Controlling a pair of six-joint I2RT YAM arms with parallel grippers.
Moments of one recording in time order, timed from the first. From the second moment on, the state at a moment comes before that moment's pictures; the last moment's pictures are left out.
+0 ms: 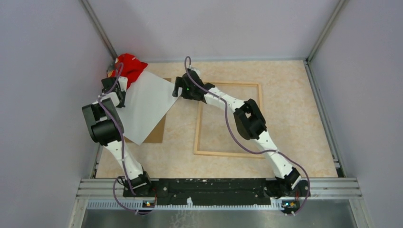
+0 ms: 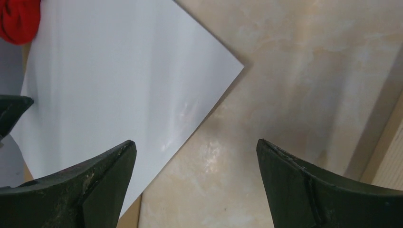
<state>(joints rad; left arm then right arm) 0.39 2.00 1.31 -0.16 -0.06 0.49 0.78 2.56 2.24 -0.33 0.06 0.72</state>
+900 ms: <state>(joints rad) 0.39 2.01 1.30 -0.14 -0.03 0.54 0.66 2.76 2.39 -0.03 -0.21 1.10</state>
